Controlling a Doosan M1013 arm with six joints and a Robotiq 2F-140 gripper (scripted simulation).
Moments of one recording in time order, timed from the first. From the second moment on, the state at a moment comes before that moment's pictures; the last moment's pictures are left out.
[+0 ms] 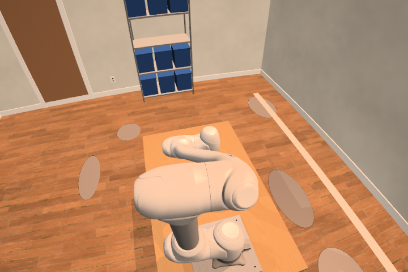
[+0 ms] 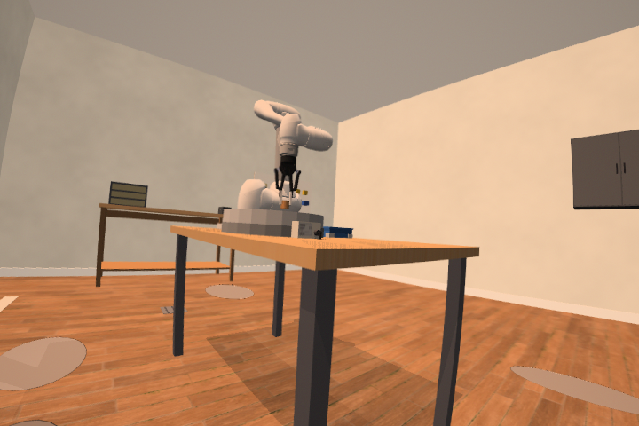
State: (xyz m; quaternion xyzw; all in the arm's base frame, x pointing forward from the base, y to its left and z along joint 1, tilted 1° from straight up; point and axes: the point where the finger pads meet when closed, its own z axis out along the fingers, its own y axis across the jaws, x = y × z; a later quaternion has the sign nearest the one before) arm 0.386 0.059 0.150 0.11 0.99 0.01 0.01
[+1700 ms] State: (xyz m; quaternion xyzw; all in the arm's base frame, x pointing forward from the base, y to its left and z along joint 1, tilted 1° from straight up) arm 0.369 0.294 0.151 0.11 0.99 0.00 0.01
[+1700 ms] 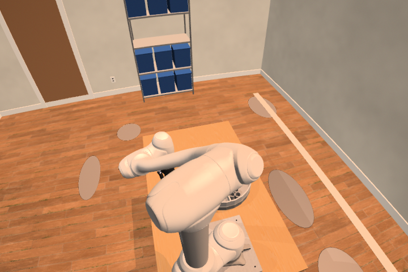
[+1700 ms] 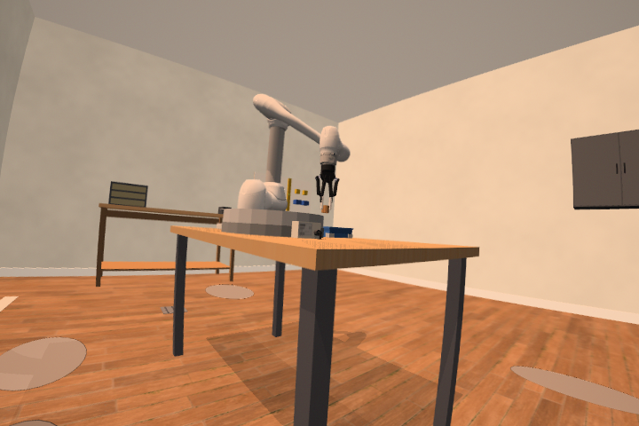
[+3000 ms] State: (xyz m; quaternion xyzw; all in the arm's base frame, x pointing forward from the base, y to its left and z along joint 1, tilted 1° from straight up) arm 0.370 0.293 0.107 0.11 0.99 0.00 0.01
